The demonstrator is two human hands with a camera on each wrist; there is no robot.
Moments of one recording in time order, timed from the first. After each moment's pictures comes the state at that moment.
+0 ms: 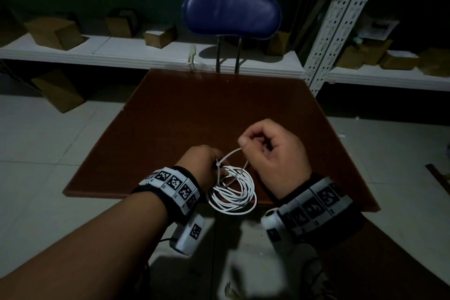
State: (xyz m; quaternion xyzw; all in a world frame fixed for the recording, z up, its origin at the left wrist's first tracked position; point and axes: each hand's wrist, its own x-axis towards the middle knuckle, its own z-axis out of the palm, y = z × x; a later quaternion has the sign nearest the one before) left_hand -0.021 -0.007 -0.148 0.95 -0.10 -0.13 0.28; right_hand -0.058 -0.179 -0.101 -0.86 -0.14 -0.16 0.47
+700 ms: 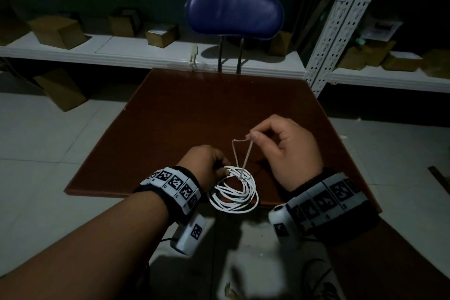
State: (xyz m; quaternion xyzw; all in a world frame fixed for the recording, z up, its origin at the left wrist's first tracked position) left_hand -0.020 -0.007 -0.153 0.95 -0.10 -0.14 0.27; right_hand -0.041 -0.197 -0.100 -0.90 -0.13 -0.18 0.38
